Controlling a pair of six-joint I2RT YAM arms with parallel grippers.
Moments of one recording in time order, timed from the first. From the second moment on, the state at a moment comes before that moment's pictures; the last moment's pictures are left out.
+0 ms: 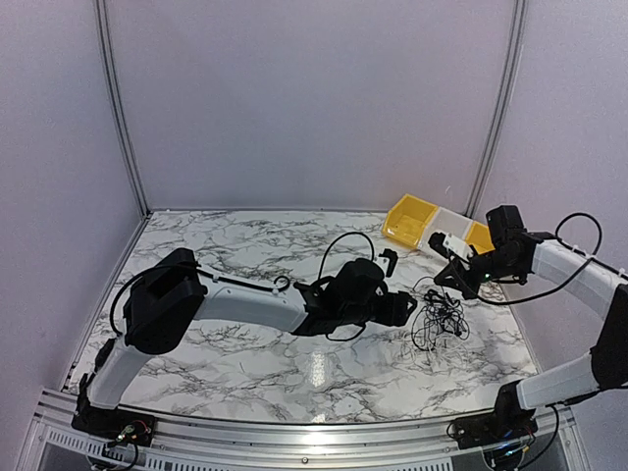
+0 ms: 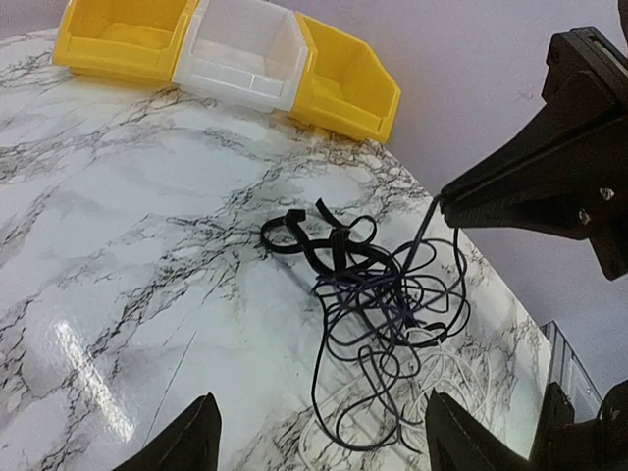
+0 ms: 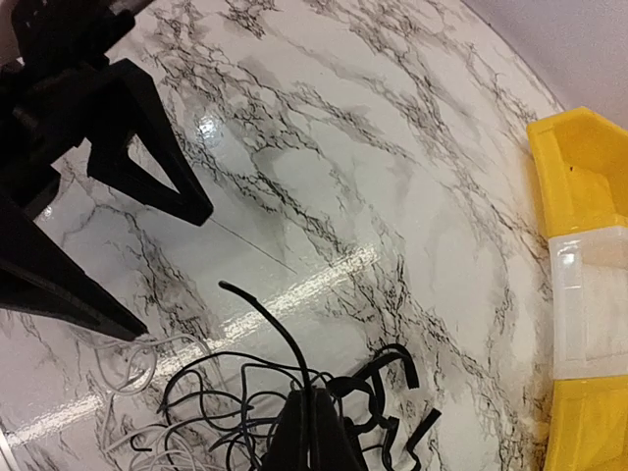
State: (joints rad) left arm -1.16 2.34 1.73 0.19 -0.09 -0.58; right arm 0.08 1.27 0.89 -0.62 -0.55 -0.83
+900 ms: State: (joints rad) left arm -1.19 2.79 2.17 0.49 0.10 -0.60; right arm 0.11 1.21 1.57 -0.78 -0.98 -0.57
